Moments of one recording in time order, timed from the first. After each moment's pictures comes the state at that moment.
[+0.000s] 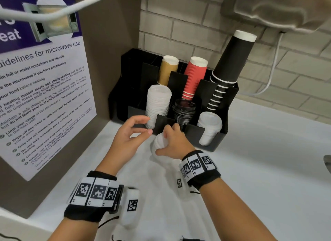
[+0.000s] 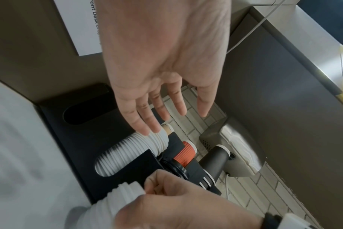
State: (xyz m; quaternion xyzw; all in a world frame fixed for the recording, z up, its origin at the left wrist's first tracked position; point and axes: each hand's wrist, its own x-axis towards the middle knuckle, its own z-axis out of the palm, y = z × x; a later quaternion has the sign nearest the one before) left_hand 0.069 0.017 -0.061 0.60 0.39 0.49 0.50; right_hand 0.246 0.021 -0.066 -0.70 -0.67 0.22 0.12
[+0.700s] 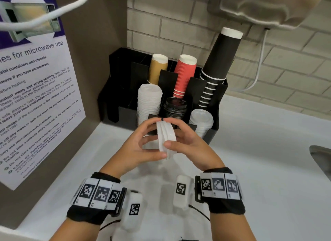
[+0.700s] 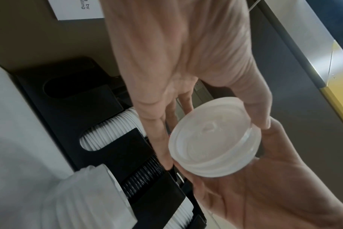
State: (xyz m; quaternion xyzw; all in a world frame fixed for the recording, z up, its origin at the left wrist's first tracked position) left_hand 0.090 0.007 -0.063 0.63 0.23 0.39 0.63; right_hand 0.271 -0.044 -0.019 -0.52 -0.58 0.48 0.41
